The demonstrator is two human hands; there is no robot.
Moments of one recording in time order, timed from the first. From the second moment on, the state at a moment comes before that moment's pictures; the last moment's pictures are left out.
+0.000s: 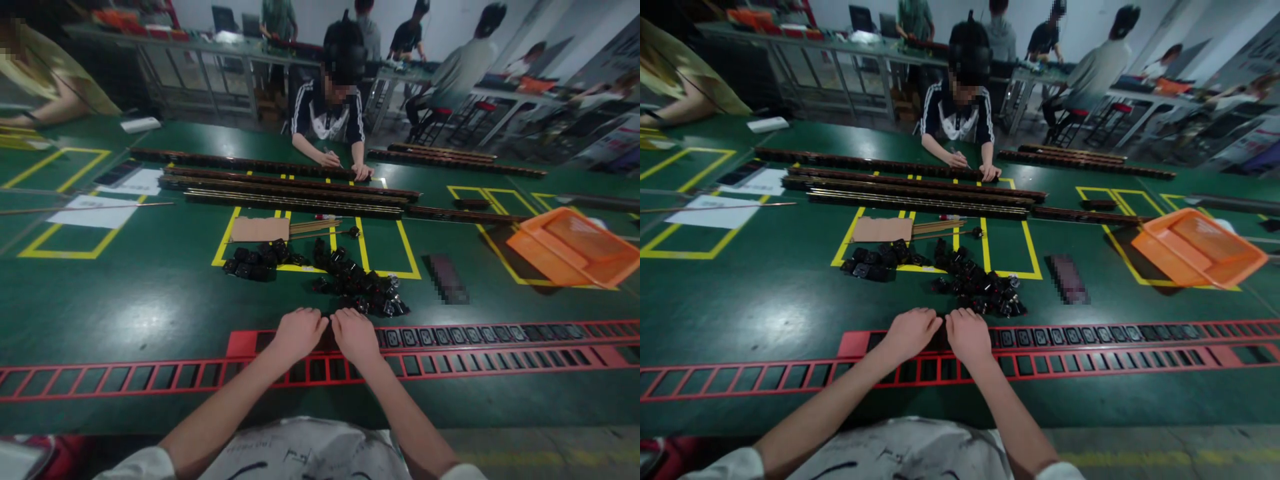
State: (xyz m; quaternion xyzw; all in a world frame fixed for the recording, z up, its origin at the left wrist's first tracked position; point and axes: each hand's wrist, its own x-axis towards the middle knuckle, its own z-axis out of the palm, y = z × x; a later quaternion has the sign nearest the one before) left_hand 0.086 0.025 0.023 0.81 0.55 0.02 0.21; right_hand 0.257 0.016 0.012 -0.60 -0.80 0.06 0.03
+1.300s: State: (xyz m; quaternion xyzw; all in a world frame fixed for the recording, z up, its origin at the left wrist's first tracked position) left_hand 0.035 0.004 0.018 0.78 0.61 0.03 0.11; right_hand 0.225 0.014 0.018 -0.54 -0.84 0.07 0.02
